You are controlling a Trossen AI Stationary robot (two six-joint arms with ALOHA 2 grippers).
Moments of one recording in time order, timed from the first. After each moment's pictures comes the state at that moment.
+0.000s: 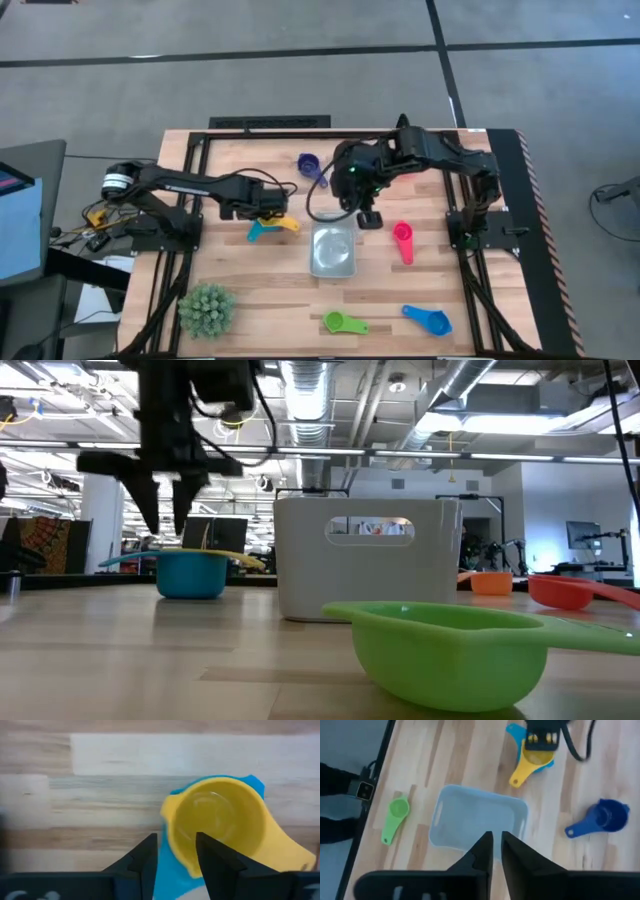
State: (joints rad) left arm 0.04 1.46 1.02 -1.01 -0.27 -1.55; right arm 0.01 1.87 2.33 -1.48 -0.13 -0.14
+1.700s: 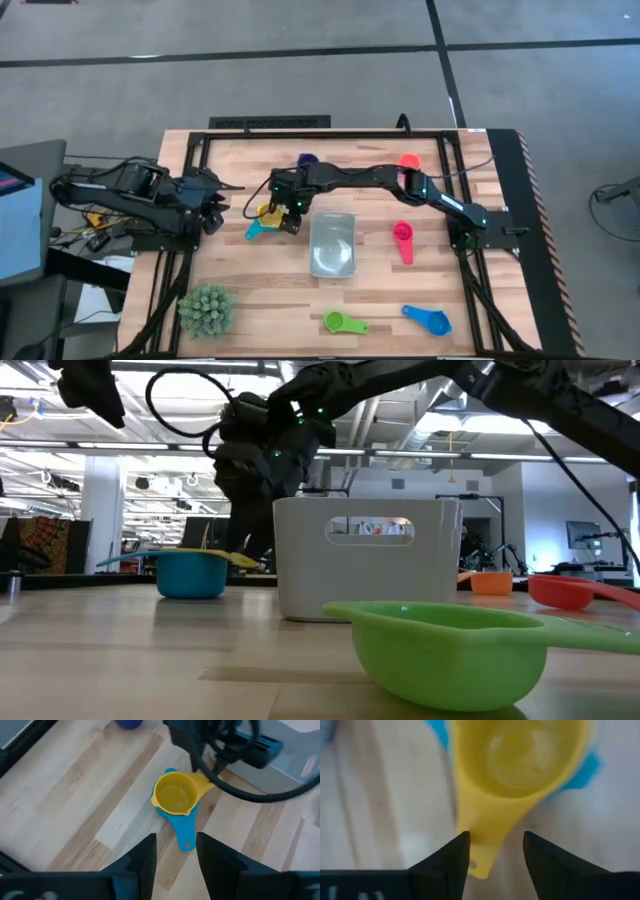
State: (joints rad) left arm -0.17 0.78 1.02 -1.15 -0.36 -0.66; right arm -0.12 2.48 2.24 -0.90 -0.36 0.24
